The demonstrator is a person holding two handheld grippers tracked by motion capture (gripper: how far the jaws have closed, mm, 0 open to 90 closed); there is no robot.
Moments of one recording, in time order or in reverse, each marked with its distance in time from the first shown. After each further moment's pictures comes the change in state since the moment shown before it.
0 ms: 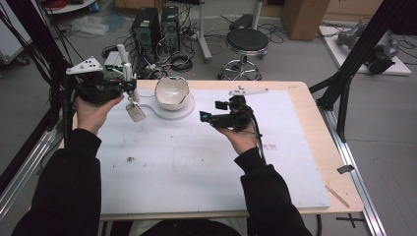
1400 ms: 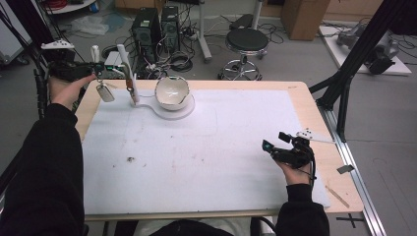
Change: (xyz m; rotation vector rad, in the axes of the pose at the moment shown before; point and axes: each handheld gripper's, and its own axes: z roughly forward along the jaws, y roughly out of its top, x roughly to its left) left arm 0.129 -0.005 -0.008 0.064 0.165 -0.118; right arm -0.072 -0.124 -0.128 -0.117 -0.288 0.103
